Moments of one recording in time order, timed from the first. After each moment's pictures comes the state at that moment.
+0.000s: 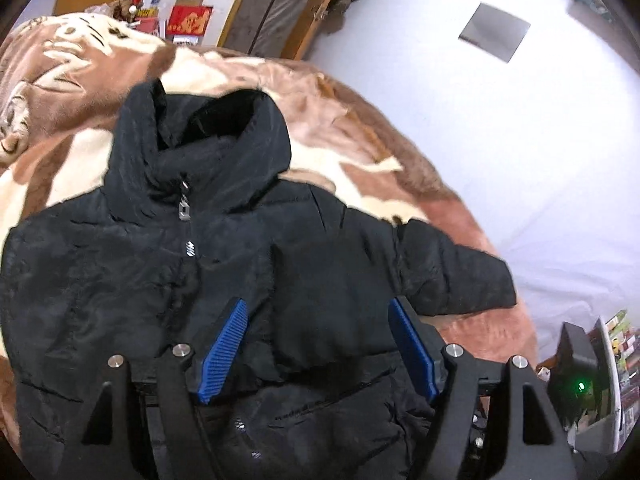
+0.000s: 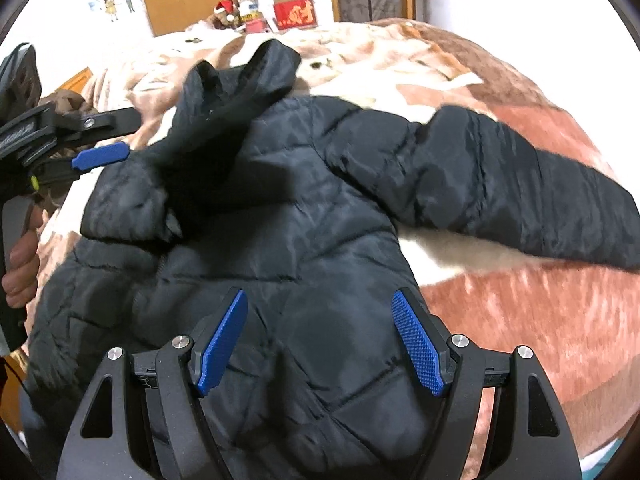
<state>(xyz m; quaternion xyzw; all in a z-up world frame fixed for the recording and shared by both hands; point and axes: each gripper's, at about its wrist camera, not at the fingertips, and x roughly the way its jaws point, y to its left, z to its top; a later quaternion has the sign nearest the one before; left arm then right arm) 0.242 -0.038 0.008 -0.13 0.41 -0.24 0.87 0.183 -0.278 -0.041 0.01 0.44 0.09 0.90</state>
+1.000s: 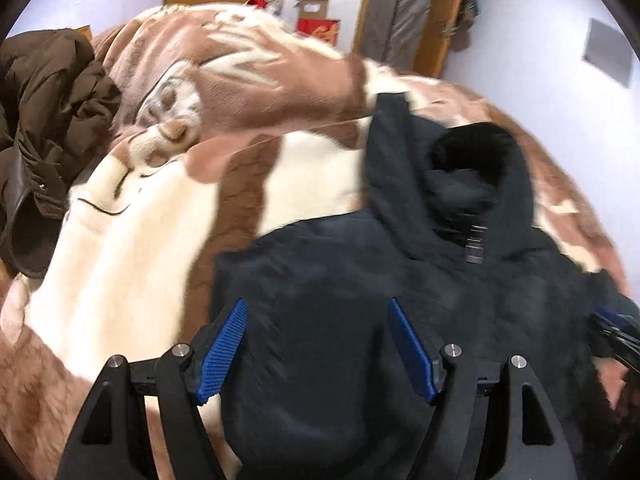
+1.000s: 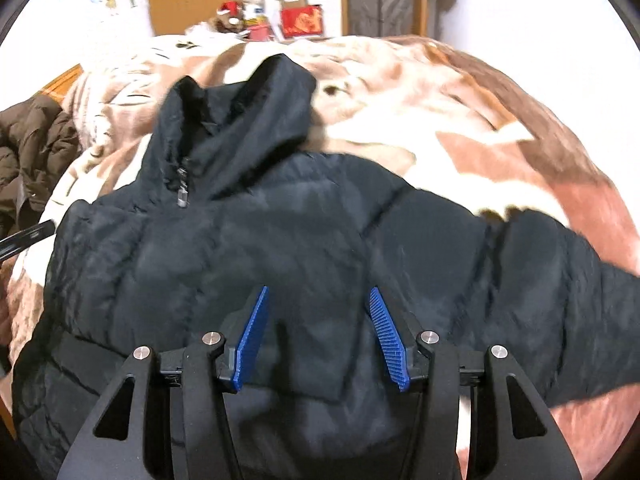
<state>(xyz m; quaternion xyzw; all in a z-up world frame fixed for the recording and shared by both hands) 0.319 0.133 -0.055 -0.08 0.43 0.01 0.90 0.334 -0.217 -0.059 -0.03 0.43 0.08 0.90</state>
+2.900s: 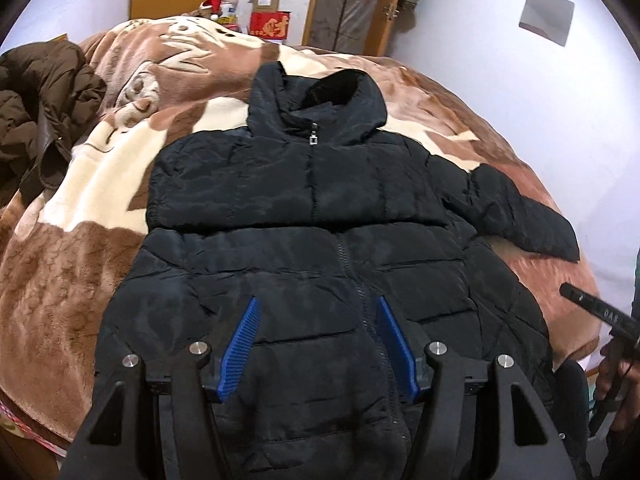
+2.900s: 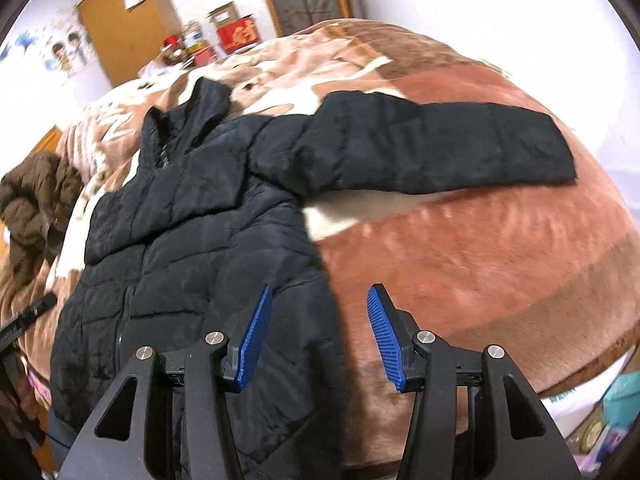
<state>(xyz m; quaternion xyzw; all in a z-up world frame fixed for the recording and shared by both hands) 0.103 0.003 -0.001 -0.07 0.44 -0.07 0.89 0.116 -0.382 -0.025 0.11 0.43 0.00 0.90</state>
